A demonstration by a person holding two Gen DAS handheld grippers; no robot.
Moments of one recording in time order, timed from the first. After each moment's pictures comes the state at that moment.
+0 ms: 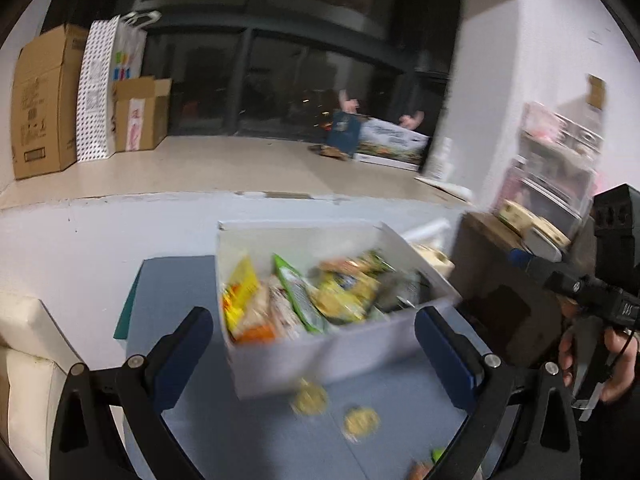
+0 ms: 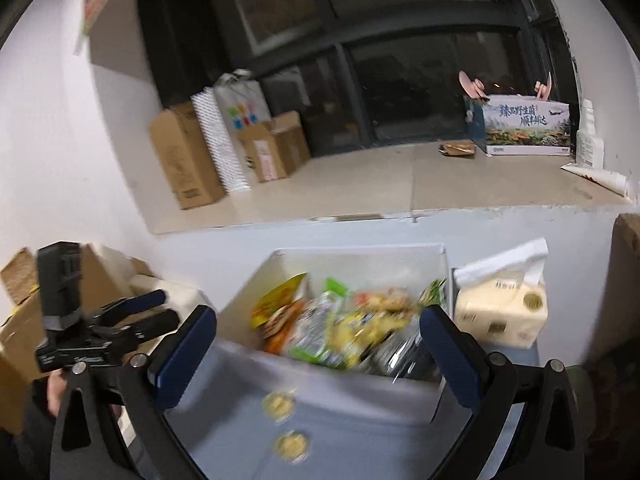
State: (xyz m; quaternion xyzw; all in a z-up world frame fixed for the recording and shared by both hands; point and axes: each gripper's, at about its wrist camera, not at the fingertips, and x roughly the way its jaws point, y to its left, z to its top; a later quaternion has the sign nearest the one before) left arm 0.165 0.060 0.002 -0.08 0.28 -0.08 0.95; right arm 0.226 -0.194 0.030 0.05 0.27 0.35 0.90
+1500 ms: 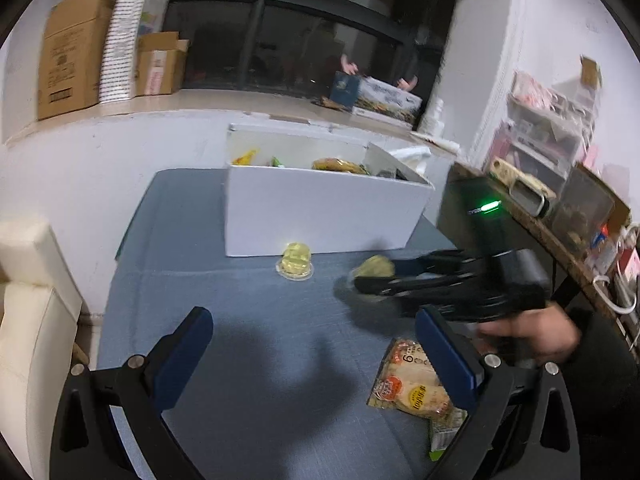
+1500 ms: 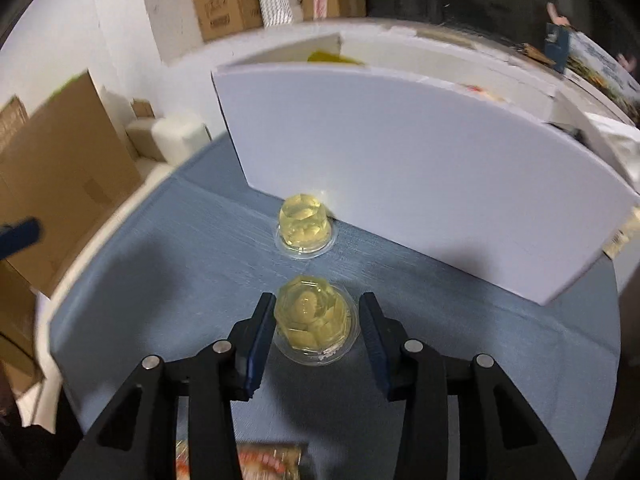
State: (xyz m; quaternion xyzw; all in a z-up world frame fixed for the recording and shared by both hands) left arm 0.061 0.039 -0.079 -0.10 0.32 -0.08 0.94; right arm 0.197 -0.115 -0.123 -0.11 0.42 0.36 0.83
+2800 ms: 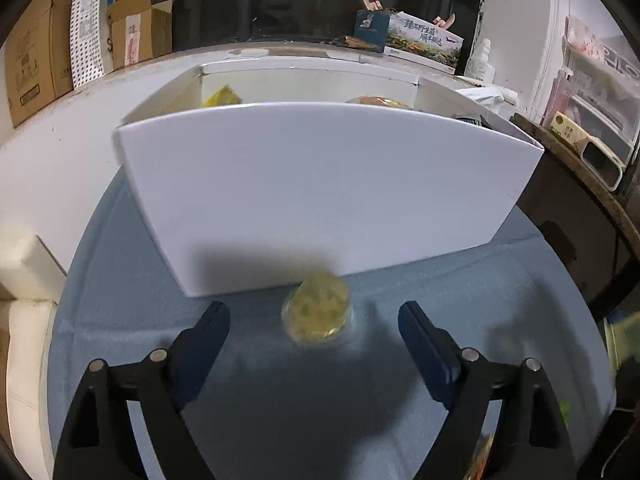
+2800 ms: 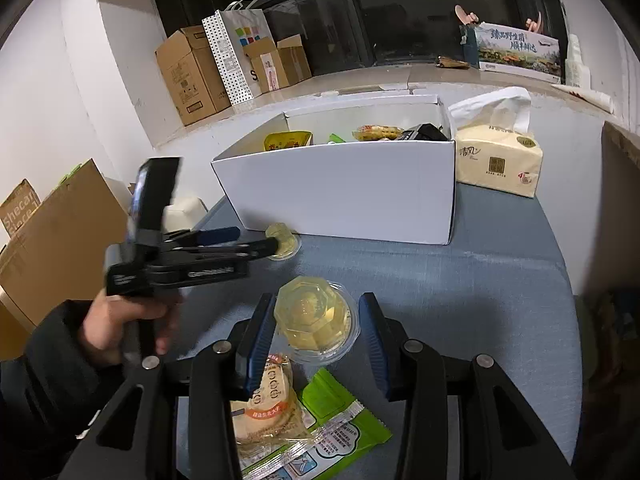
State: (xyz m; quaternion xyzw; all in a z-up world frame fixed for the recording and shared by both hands) left arm 0.212 0.008 -0.147 -0.05 0.40 -0.02 0.91; right arm 0.145 -0.208 -0.084 0.00 0.37 0.33 0.87
